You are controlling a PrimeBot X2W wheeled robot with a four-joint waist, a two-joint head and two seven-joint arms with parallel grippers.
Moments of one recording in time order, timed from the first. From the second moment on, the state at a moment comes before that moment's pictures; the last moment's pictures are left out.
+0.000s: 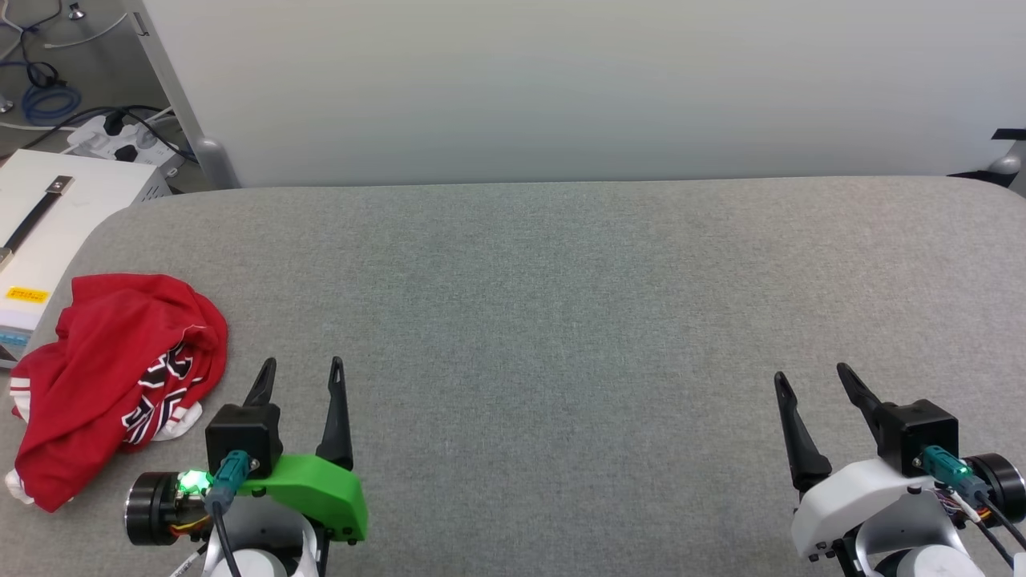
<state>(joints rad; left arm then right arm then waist) -0.01 0.06 0.00 0.00 -0.02 0.00 0.00 0.02 -0.05 0.00 0.00 0.02 0.13 0.00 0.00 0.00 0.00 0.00</state>
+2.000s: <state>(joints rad) -0.03 0.06 -0.02 0.08 -0.14 -0.01 -0.13 0.00 -0.05 0.05 -0.02 0.17 0.13 -0.10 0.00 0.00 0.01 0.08</state>
